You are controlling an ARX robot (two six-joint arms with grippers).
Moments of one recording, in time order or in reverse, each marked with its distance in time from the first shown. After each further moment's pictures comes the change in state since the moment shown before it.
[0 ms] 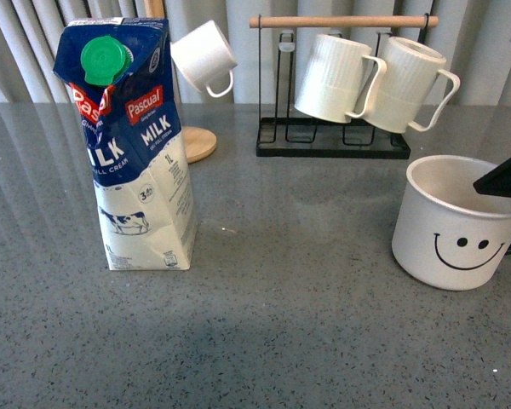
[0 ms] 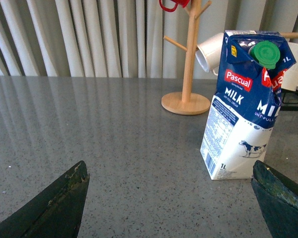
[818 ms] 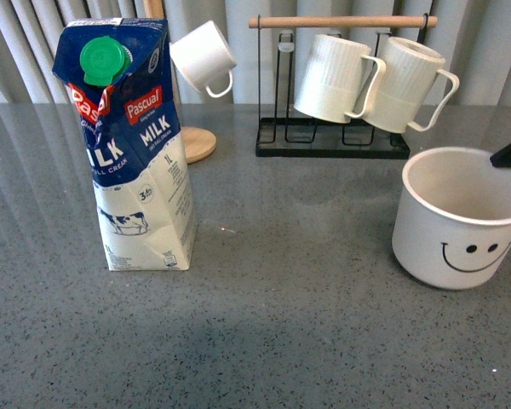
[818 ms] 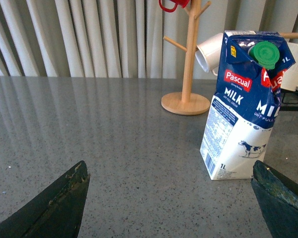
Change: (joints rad) left arm 0.000 0.000 0.000 0.000 0.000 0.000; right arm 0.016 -0.042 0.021 -0.010 -0.033 0.064
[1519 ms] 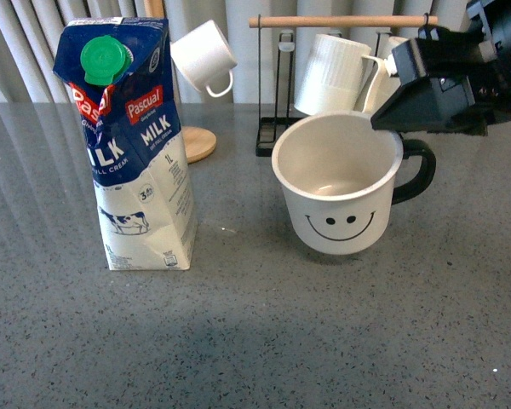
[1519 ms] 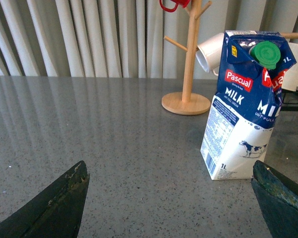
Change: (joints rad) left arm 0.000 0.000 0.000 0.000 0.000 0.000; right arm 0.242 0.005 -0.002 0.154 0.066 0.322
